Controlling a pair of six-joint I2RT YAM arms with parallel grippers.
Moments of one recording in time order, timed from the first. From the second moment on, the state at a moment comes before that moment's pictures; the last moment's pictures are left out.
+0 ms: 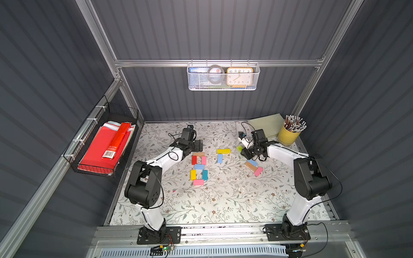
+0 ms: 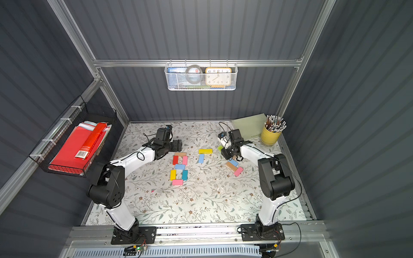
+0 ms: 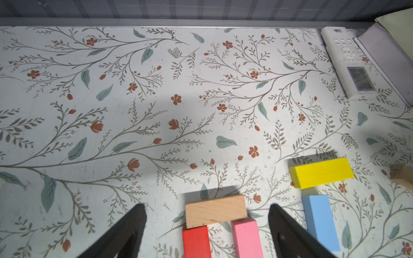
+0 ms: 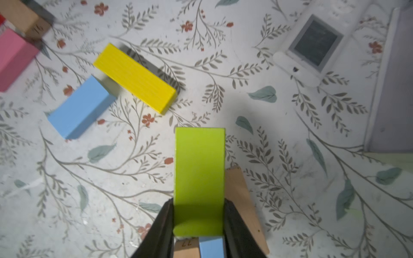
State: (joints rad) left arm -0.35 1.76 1.20 -0.18 -0.08 -0.25; right arm 0.37 1.80 1.19 -0.34 -0.15 -0.22
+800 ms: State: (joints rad) left arm -0.35 1.73 1.19 -0.18 -0.09 -0.25; right arm 0.60 1.91 1.17 -0.32 0.05 0.57
